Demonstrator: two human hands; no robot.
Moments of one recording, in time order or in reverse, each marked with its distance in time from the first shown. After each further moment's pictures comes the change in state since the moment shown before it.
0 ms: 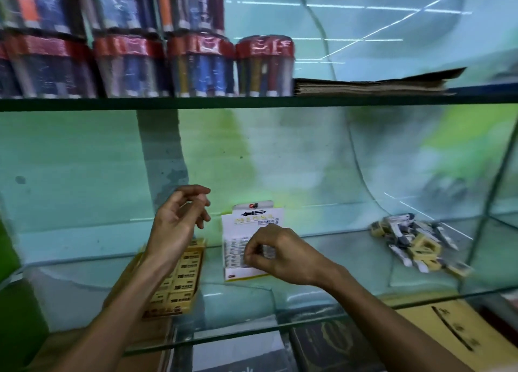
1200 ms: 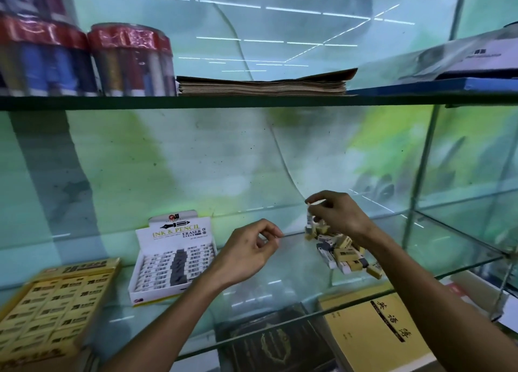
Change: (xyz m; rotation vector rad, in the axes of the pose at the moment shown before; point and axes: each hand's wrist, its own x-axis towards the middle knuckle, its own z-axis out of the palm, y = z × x) left_hand -0.025 -0.019 0.207 0.304 -0.639 0.040; right_hand -0.097 0.138 -0.157 0.147 0.412 0.761
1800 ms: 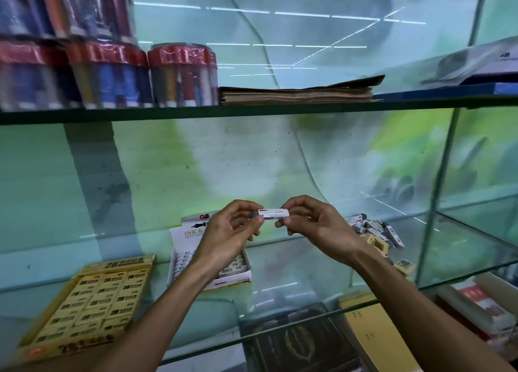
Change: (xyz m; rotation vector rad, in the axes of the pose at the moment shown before) left_hand -0.025 -0.005 -0.064 -0.416 0.271 -0.035; right_hand -0.053 -0.060 0.061 0.574 -0.295 -0.247
